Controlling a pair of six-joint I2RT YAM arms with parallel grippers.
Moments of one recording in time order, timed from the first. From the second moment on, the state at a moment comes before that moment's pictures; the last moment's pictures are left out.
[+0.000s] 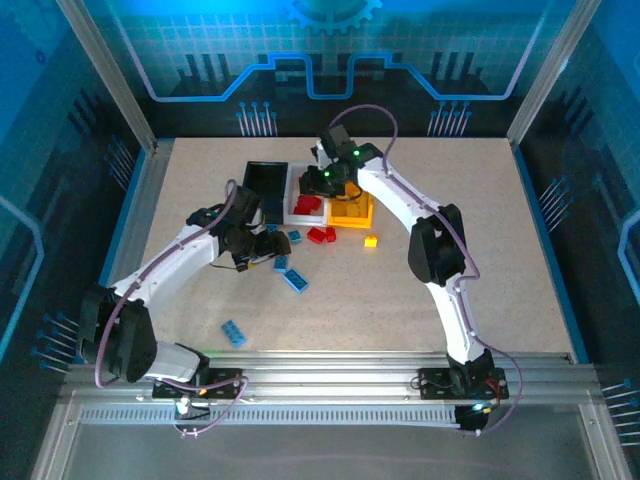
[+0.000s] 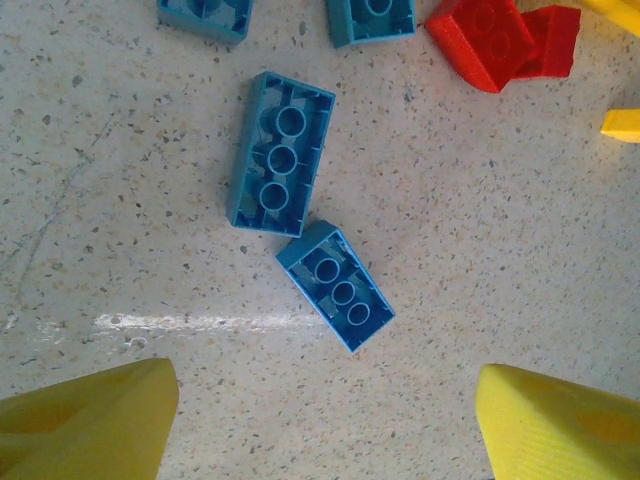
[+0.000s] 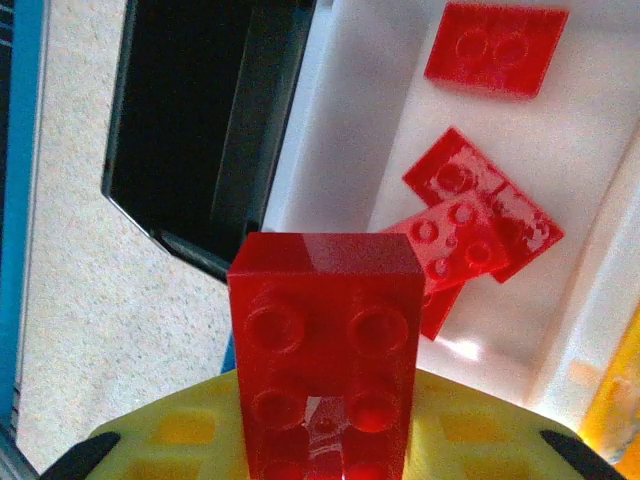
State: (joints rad) left arm -0.35 1.41 1.06 -0.84 0.23 -0.69; right arm 0.53 2.32 2.21 -0.86 -0.35 0.51
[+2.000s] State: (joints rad) left arm -0.59 2.12 1.86 -1.02 0.06 -0.77; right arm 0.47 1.08 0.82 -0.90 -0.36 0.51
